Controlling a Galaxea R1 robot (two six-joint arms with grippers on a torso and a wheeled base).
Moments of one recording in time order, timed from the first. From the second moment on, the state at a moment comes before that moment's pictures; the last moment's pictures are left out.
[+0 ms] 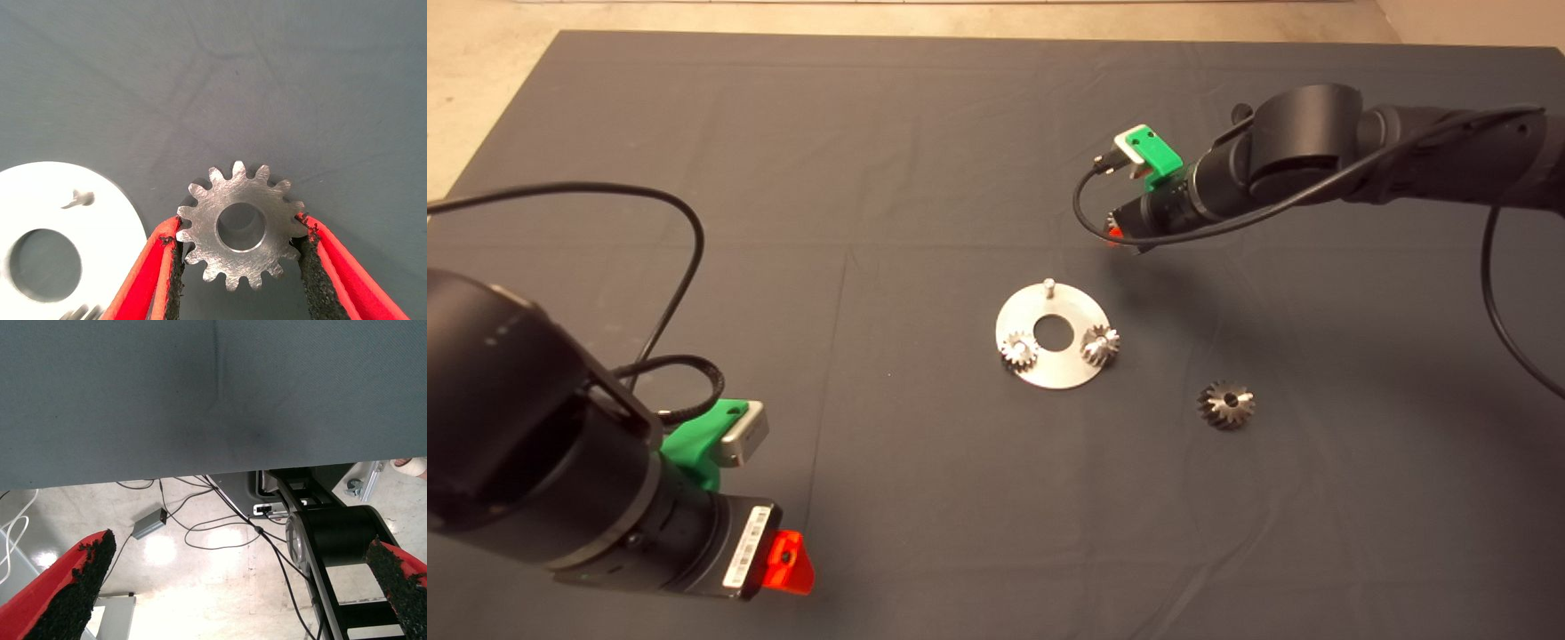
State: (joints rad) left arm -0.47 2.20 -0.39 0.05 1.52 -1.74; right arm 0.41 2.52 -1.17 -0.65 -1.19 0.93
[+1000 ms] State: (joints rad) left arm -0.47 2.20 -0.39 0.05 1.52 -1.74; right arm 0.42 2.59 -1.13 -0.56 -1.19 0.88
